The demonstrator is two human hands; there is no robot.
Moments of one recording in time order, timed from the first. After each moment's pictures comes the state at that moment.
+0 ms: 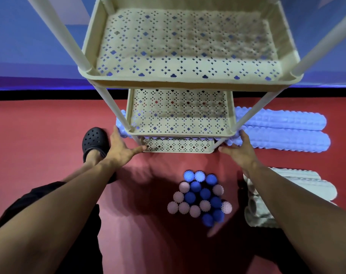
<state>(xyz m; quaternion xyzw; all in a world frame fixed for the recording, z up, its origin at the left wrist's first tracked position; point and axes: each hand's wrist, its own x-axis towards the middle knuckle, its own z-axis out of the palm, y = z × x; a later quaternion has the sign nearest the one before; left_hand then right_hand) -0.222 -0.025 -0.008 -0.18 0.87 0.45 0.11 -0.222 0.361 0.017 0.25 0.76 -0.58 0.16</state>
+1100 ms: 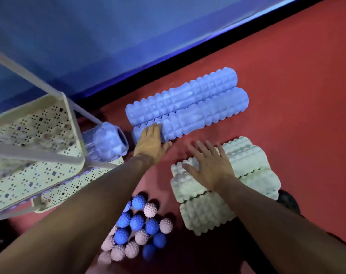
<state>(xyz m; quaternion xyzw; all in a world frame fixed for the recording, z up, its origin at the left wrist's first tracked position) -0.307 0.419 -0.113 0.21 0.94 0.16 0.21 -0.163 0.595 -0.089 0.08 0.96 -0.11 0.23</state>
